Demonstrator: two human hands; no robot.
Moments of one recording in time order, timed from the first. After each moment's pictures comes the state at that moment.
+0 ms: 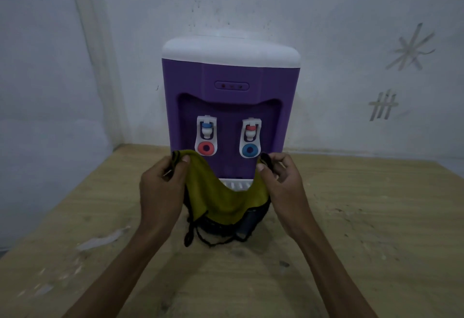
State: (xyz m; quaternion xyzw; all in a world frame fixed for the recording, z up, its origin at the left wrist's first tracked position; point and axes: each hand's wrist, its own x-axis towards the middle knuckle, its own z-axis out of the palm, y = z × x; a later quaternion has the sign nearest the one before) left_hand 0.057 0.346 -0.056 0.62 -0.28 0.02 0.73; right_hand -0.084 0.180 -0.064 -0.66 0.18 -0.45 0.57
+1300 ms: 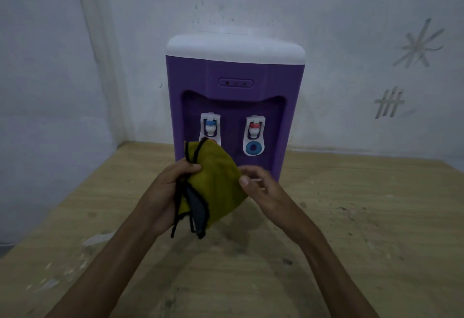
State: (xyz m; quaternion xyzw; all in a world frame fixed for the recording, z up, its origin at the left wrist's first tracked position) left_hand 0.055 0.359 -0.035 0.47 -0.24 -0.39 0.75; right_hand -0.084 0.189 -0.073 -0.79 0.16 -0.23 0.55
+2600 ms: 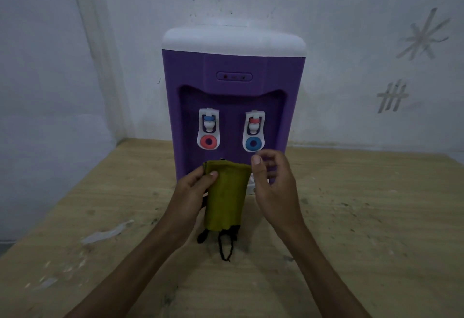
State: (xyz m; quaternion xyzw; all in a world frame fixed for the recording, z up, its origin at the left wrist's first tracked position) left_hand 0.042 0.326 -0.077 0.55 -0.27 -0.28 0.74; right_hand -0.074 0.201 -0.075 -0.73 0.20 -0.48 0.44
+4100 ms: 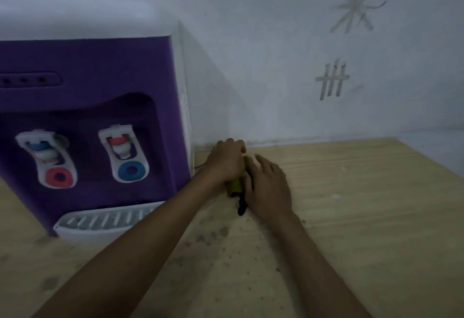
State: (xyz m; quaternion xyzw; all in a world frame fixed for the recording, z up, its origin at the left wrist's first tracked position) left_hand 0.019 -0.024 -0.087 0.80 -0.57 -0.03 0.19; right_hand -0.120 -0.052 -0.147 -0.89 0.38 -0.26 0.07
